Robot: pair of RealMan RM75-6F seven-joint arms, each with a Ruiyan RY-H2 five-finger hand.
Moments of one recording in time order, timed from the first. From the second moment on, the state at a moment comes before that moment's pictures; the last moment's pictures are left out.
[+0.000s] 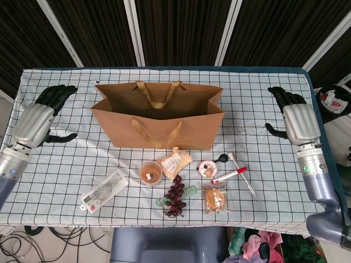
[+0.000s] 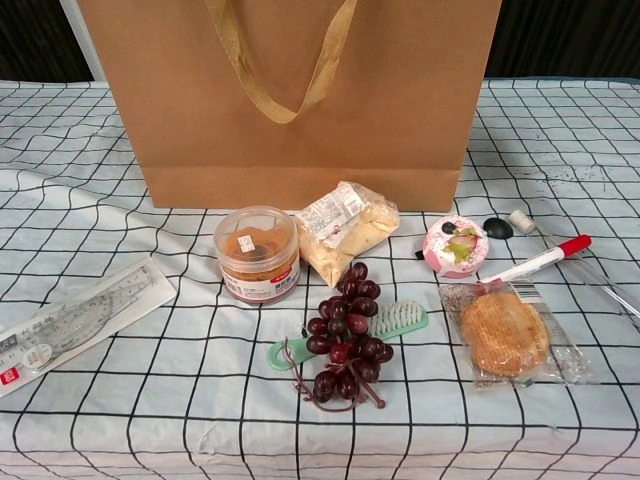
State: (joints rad) left arm -0.55 -0.87 -0.24 -1.77 1.40 1.13 -0.18; right arm 0.54 -1.05 0.33 -1.66 -1.18 1.19 -0.16
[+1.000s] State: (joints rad) left arm -0.56 -1.21 -0.03 -1.76 1.68 0.98 0.02; right arm 0.09 -1.18 0.03 -1.58 -1.41 1.59 -0.13
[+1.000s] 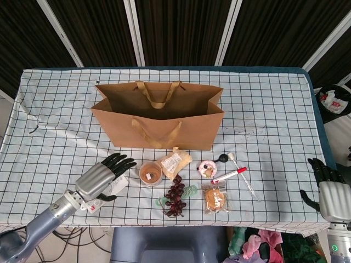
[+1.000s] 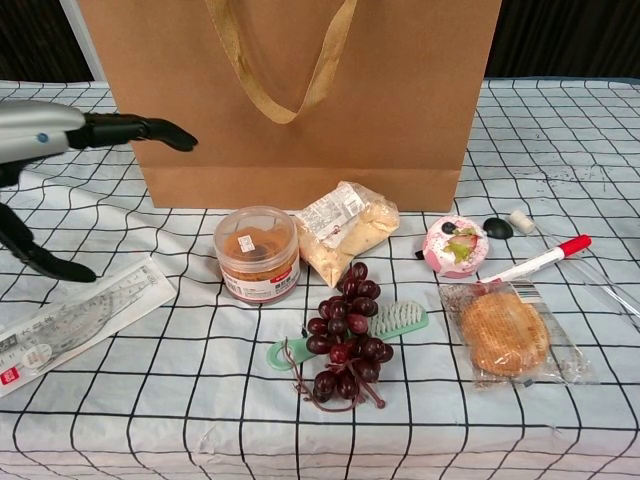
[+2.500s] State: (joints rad) left arm -0.79 -1.52 -0.10 -1.47 1.50 0.81 -0.01; right arm 0.06 -1.20 0.09 -1.56 -1.41 1.58 -0.08
